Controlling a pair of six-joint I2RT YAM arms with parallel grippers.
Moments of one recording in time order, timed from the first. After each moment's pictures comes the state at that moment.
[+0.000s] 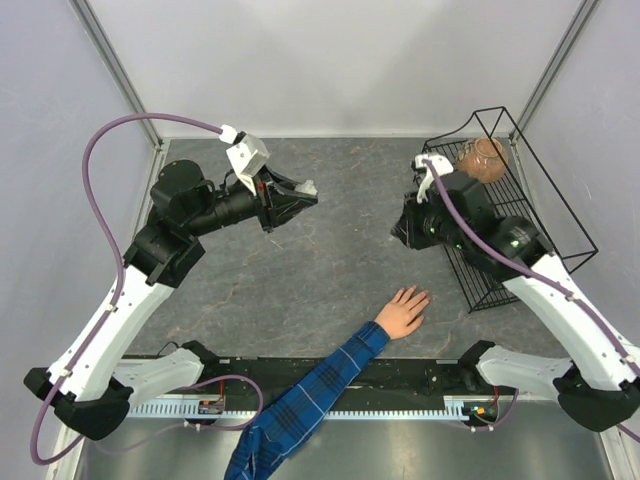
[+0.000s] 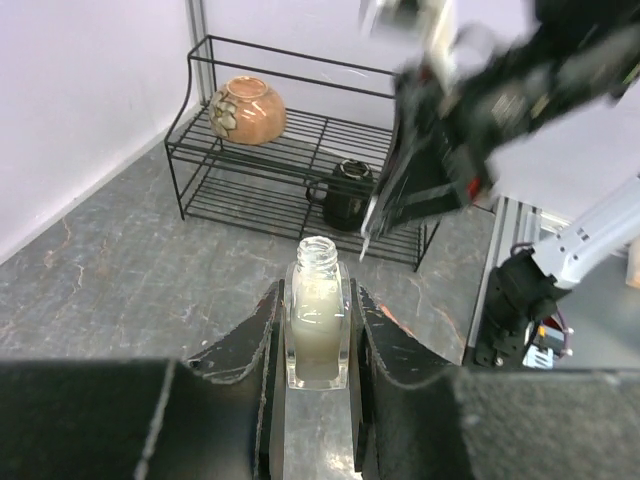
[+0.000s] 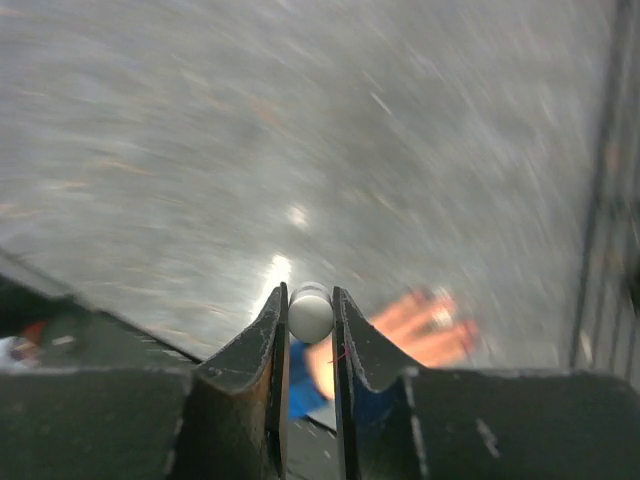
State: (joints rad) left arm -0.58 1.03 1.32 -0.28 0.57 -0.09; right arm 0.68 1.10 1.44 -0.92 0.08 0.37
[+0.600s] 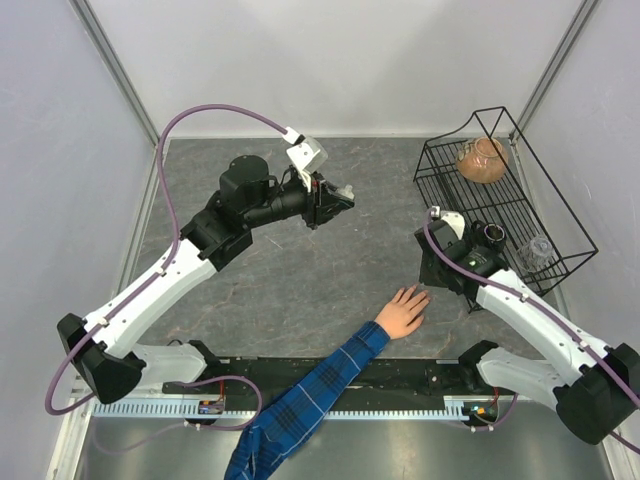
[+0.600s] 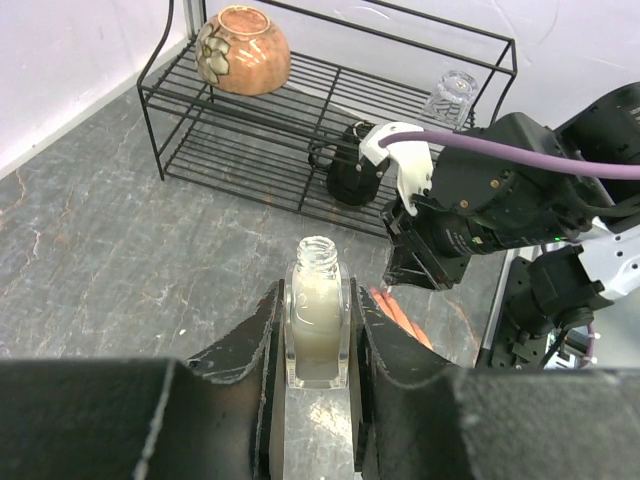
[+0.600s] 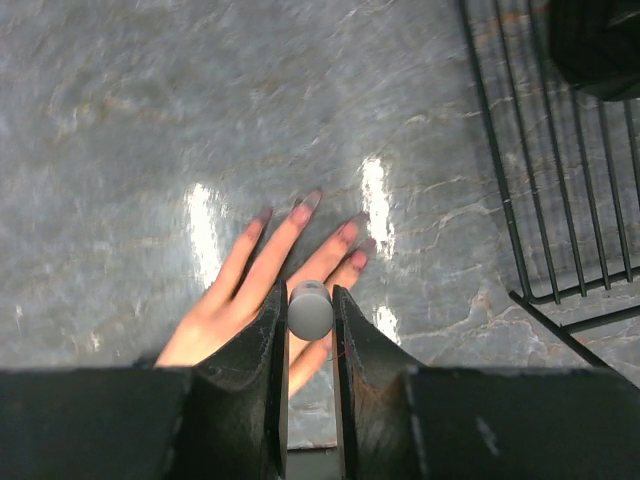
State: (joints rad) left arm -0.74 1.24 1.30 -0.18 0.39 -0.10; right arm 0.58 1.04 0.82 -0.82 0.34 0.61
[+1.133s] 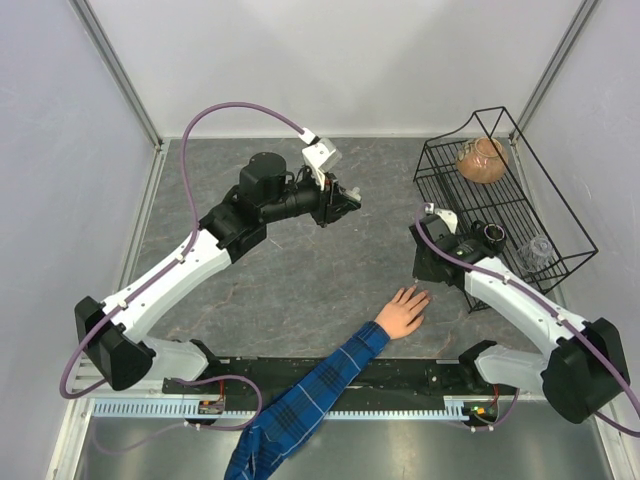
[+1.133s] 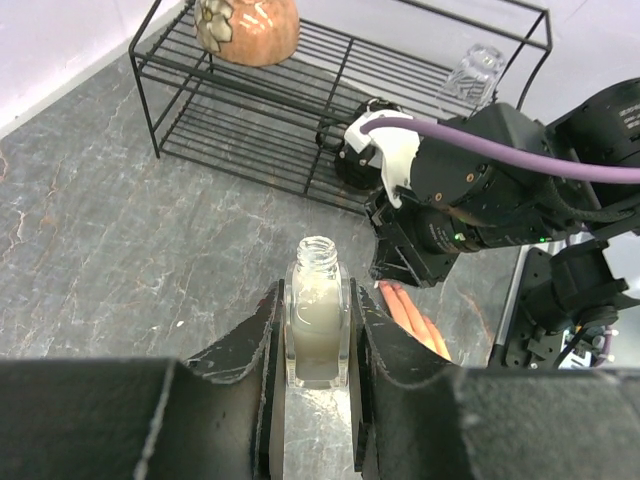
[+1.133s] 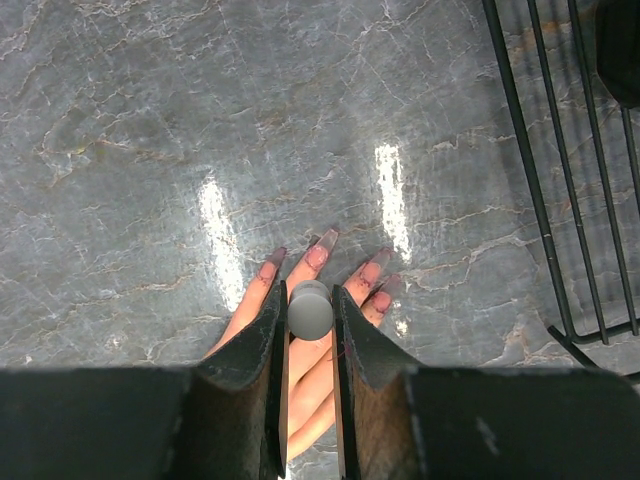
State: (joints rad) left arm -0.74 1.32 1.30 -0.16 0.39 -0.09; right arm 0.51 1.16 0.80 -0.69 0.30 0.62
